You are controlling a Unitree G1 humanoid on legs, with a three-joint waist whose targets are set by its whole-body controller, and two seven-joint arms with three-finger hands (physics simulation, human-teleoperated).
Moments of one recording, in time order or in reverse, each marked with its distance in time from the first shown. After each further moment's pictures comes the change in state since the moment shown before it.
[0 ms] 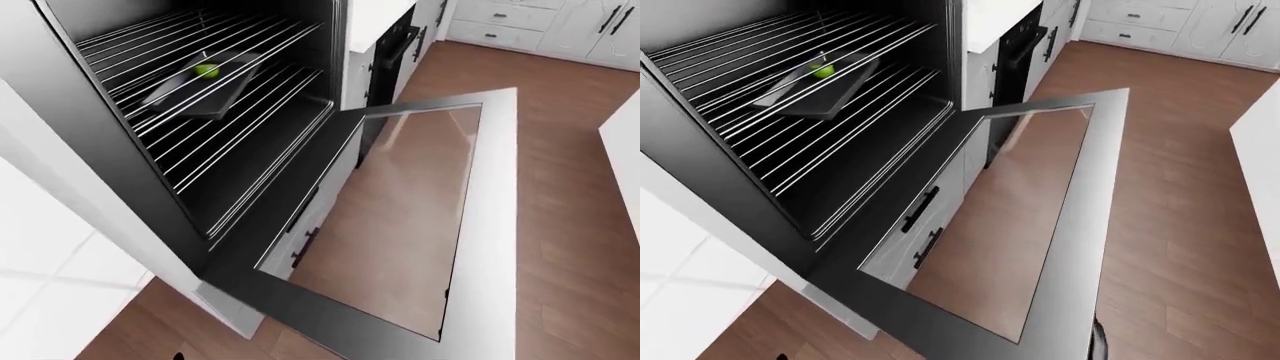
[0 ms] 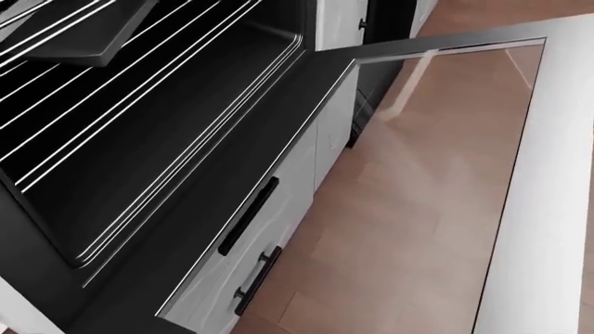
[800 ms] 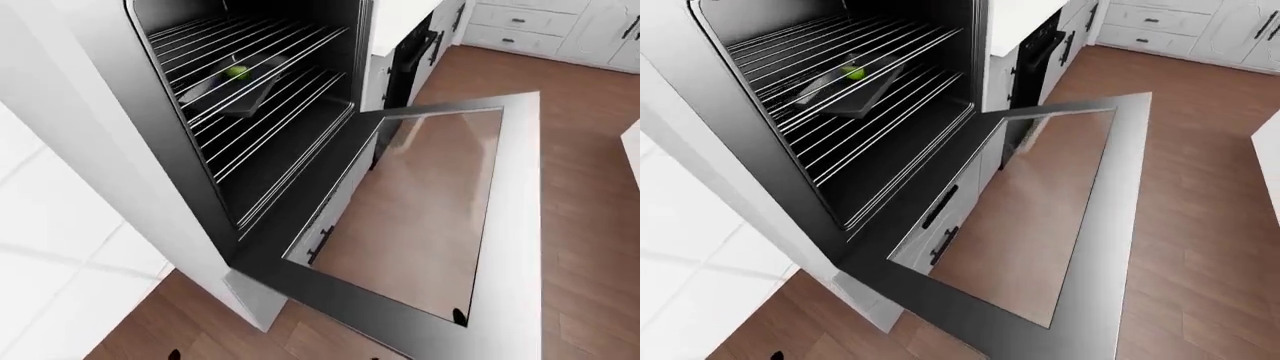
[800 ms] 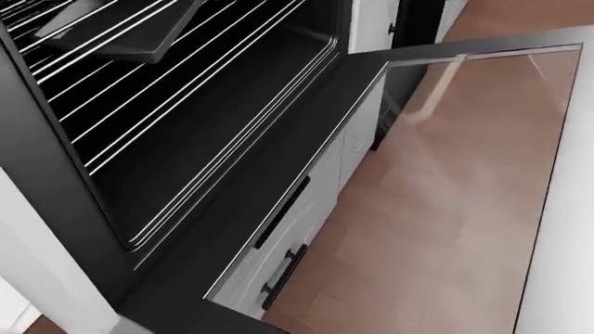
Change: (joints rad) left arm -0.006 0.009 0.006 -0.007 -0.004 -0.005 0.002; right arm 0.155 -0.005 0.102 0.030 -0.611 -0.236 -0.423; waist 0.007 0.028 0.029
